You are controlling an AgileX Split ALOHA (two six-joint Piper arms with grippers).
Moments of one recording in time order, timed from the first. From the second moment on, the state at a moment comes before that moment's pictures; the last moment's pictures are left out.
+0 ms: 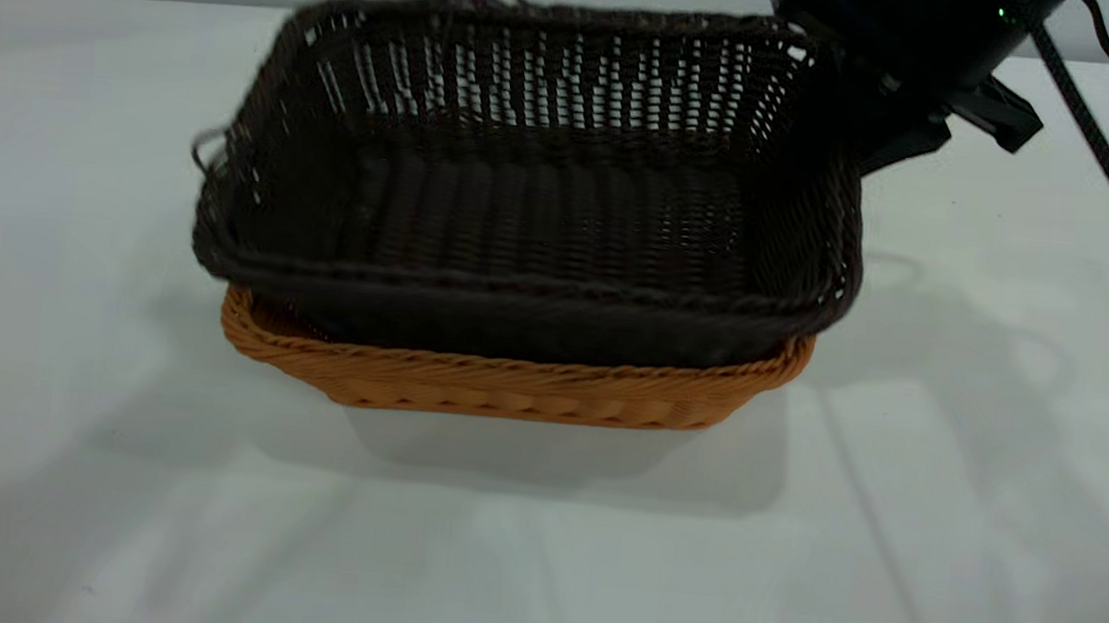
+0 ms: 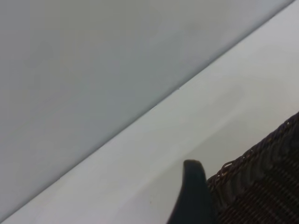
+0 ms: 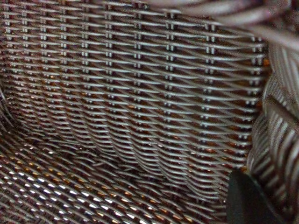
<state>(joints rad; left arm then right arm) -0.45 1.31 -1.18 -0.12 0.35 0.38 0.23 2.15 -1.34 0.71 0.83 -0.32</state>
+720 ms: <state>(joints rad) -0.45 1.29 -1.18 -0.11 0.54 0.38 0.23 2.13 -1.39 0.66 0.97 -0.46</state>
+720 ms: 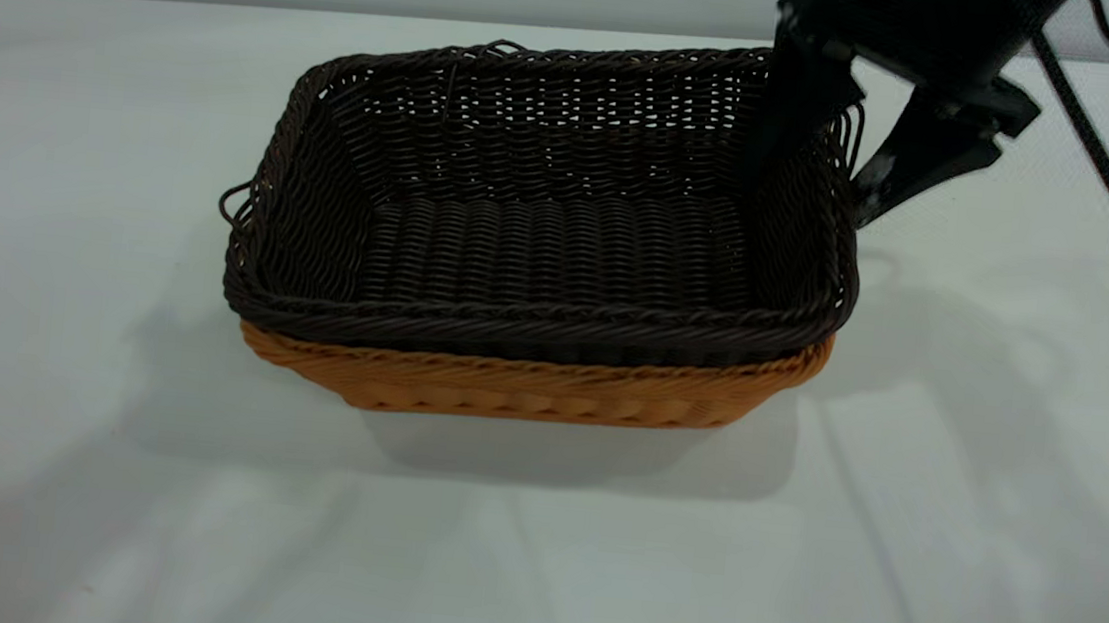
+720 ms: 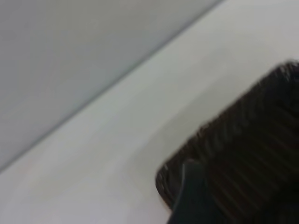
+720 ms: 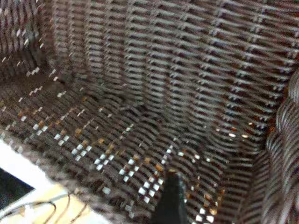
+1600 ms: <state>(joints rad) -0.45 1.11 -1.20 0.21 1.17 0.16 0.23 1.59 -1.73 0.23 1.24 -0.08</state>
